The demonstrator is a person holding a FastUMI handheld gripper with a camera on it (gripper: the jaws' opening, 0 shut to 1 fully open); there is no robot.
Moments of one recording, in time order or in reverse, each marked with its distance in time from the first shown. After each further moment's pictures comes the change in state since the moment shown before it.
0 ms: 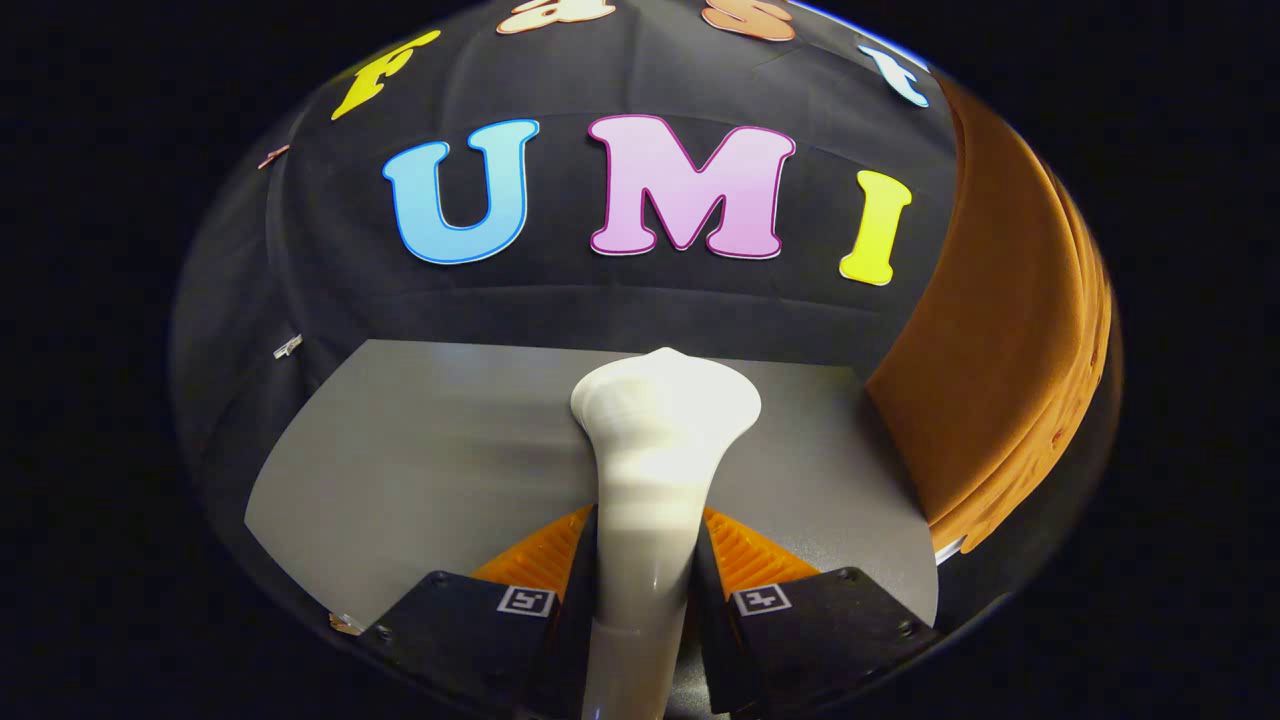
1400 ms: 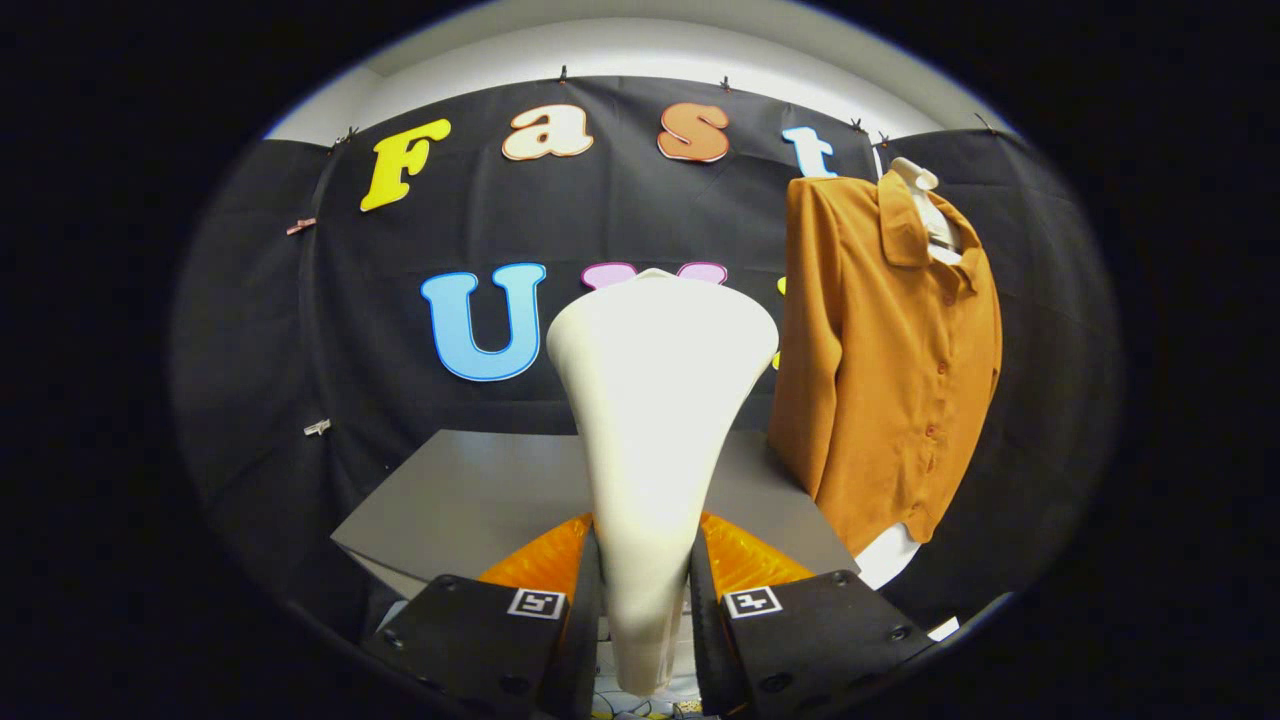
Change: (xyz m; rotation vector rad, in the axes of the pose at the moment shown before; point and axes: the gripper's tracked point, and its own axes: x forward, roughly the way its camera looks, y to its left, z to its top) arm -0.219 0.012 0.001 0.097 -0.412 -0.101
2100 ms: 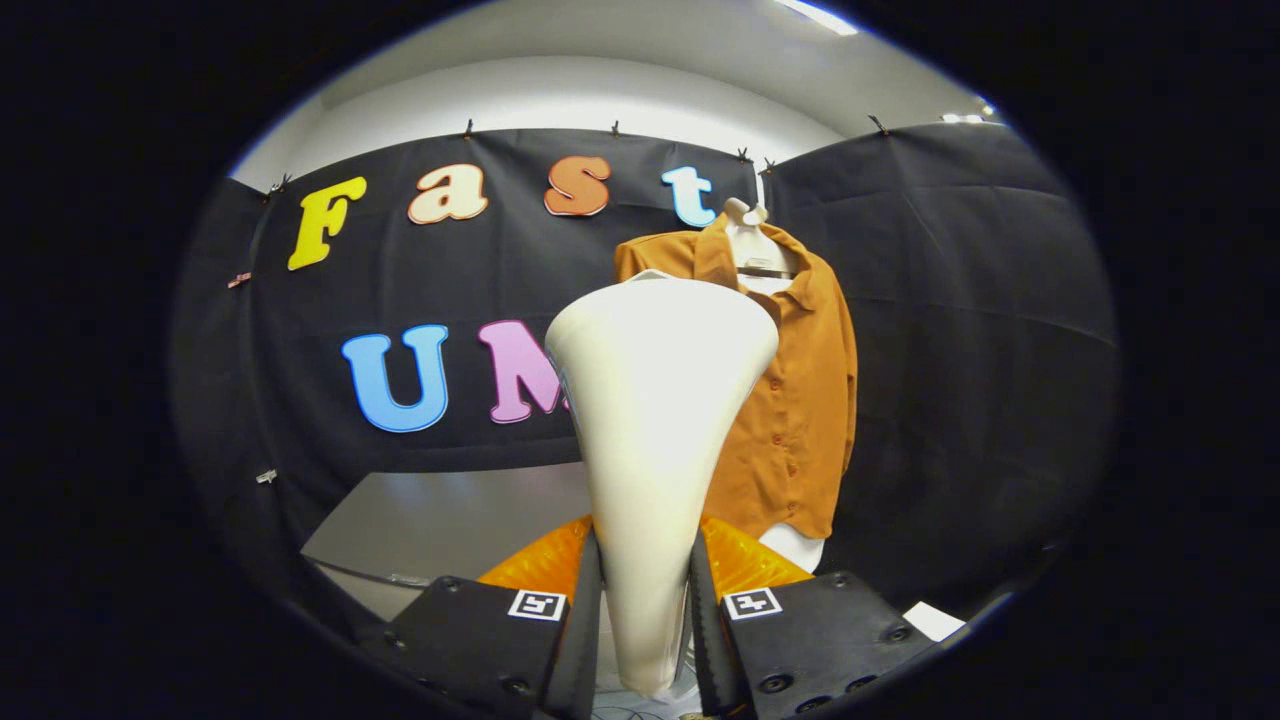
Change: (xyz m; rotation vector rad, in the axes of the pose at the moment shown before) arm -0.069 -0.144 0.027 0.081 -0.108 -0.246
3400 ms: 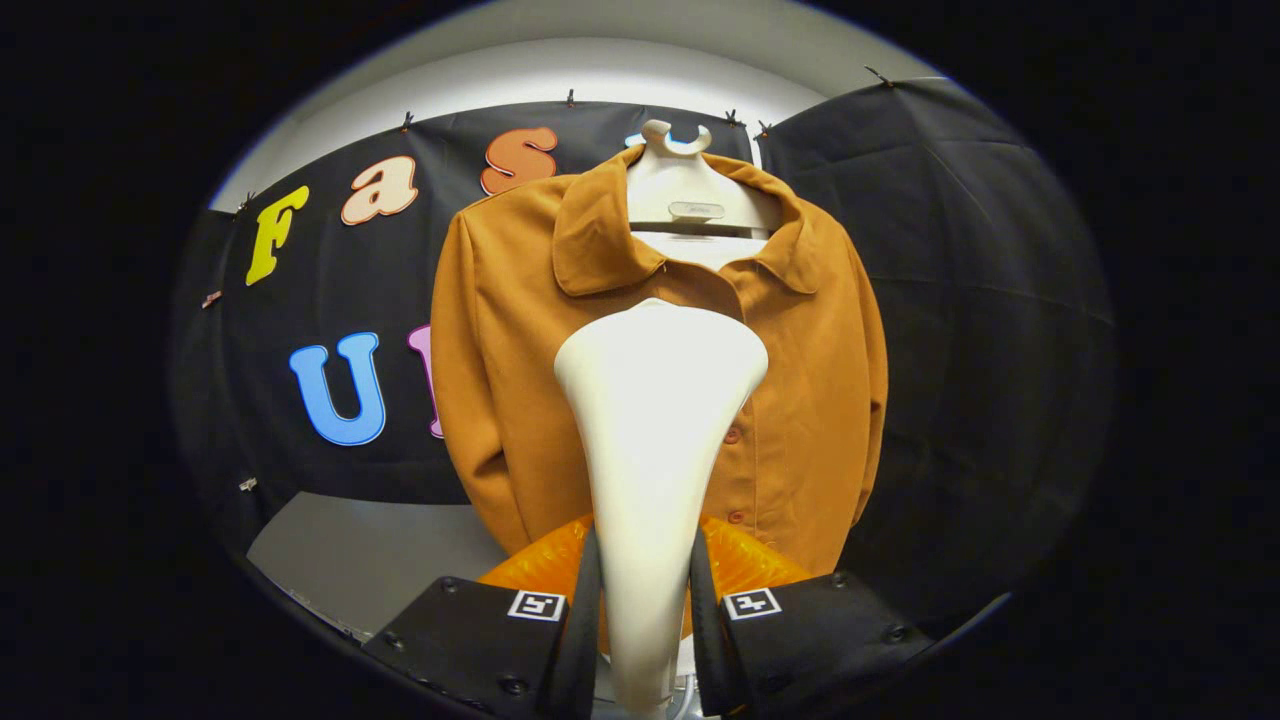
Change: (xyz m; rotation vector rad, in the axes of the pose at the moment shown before) arm 0.203 -0.094 0.010 0.023 0.058 0.095
